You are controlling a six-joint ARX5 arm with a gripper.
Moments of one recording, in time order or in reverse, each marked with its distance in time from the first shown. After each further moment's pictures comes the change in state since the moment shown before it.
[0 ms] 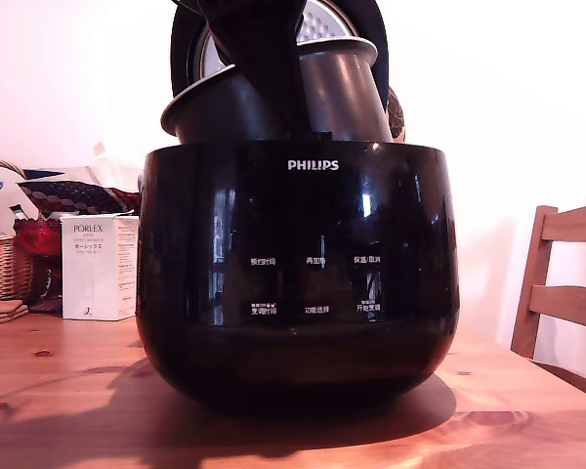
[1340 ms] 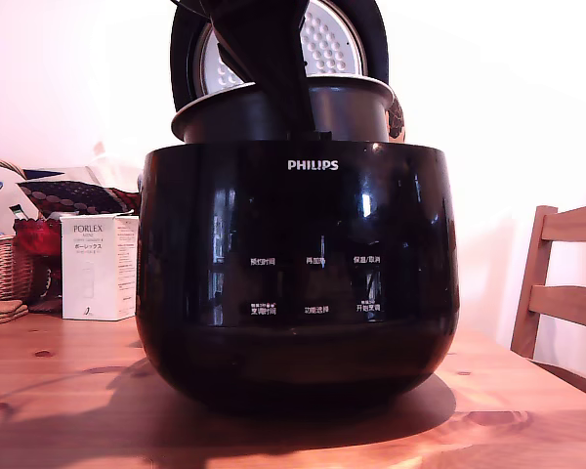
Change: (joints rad) arm -0.001 0.000 0.000 0.006 0.002 -0.025
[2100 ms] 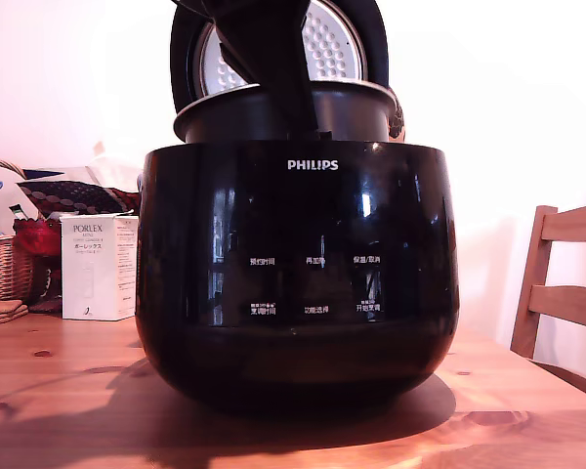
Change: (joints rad) arm 0.000 0.000 0.000 0.012 0.006 0.000
